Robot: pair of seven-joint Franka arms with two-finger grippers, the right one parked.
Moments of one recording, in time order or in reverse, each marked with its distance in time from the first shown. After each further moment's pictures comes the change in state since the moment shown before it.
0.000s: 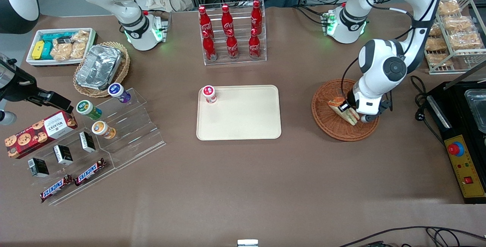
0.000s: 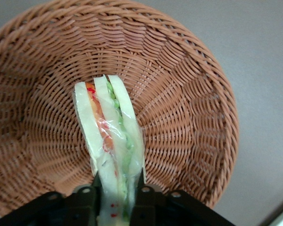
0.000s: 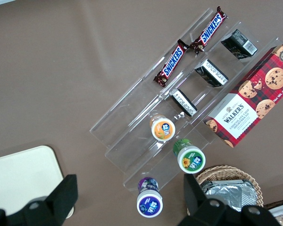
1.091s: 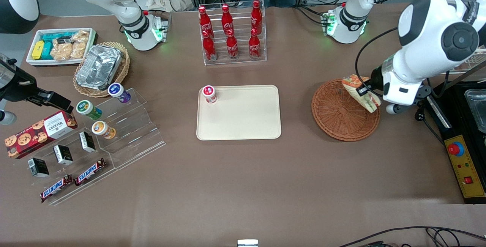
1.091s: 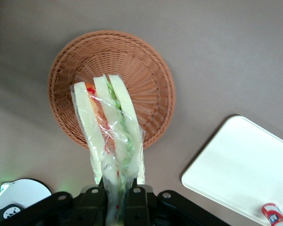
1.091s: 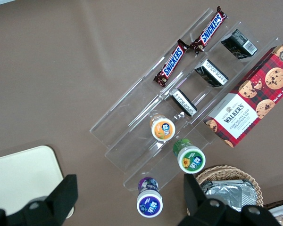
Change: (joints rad) arm -0.012 -0.073 -0.017 0.565 0.003 -0.741 0.003
